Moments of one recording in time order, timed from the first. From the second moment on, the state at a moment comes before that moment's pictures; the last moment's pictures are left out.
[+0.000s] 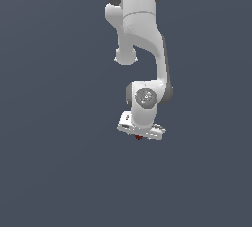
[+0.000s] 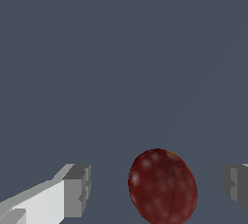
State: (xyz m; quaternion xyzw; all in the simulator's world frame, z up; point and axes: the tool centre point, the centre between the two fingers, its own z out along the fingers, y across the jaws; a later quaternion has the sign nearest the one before) arm 0.046 0.063 0.017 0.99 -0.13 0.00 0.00
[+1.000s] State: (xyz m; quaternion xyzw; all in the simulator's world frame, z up) arm 0.046 0.051 0.033 0.99 -0.13 0.00 0.00
